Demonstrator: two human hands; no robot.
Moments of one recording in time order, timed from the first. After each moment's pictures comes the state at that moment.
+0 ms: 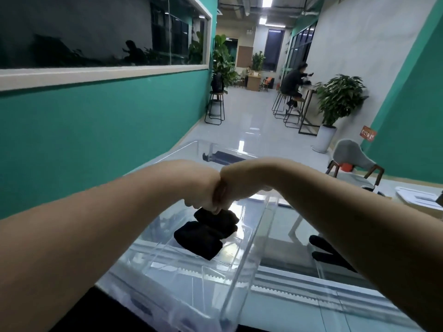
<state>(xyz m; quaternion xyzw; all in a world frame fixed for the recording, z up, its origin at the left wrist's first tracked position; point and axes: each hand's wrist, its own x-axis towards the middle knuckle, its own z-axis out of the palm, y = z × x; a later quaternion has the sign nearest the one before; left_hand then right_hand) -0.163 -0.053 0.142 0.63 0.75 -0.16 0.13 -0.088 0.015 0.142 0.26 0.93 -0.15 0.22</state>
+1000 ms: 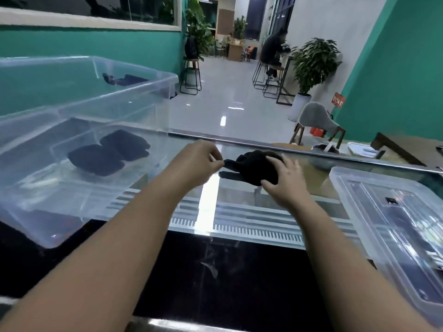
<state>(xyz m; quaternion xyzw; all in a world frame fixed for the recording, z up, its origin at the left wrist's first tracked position) 0.032 0.017 -0.005 0.57 0.75 0.31 0.14 0.210 0.140 -0.069 0.52 0.83 -0.11 -0.18</state>
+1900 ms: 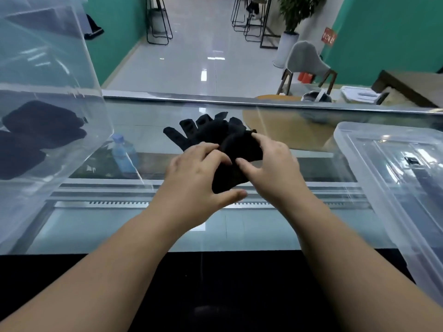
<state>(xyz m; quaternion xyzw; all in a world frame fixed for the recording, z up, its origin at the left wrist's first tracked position) 0.070 0.043 -0.085 0.67 0.69 0.26 0.07 0.203 0.124 -0.081 0.52 0.81 -0.14 -0.22</state>
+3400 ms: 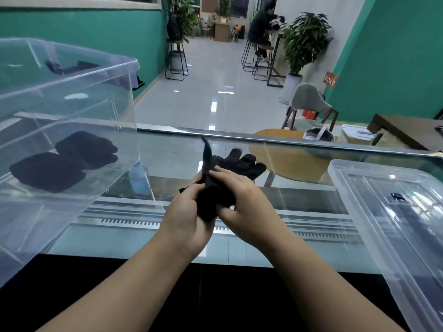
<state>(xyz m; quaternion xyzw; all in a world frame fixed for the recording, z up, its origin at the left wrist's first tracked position) 0.079 0.032 -0.073 0.13 0.31 0.74 0.59 0.181 0.078 -0.063 0.32 0.88 -0.24 -0.26</state>
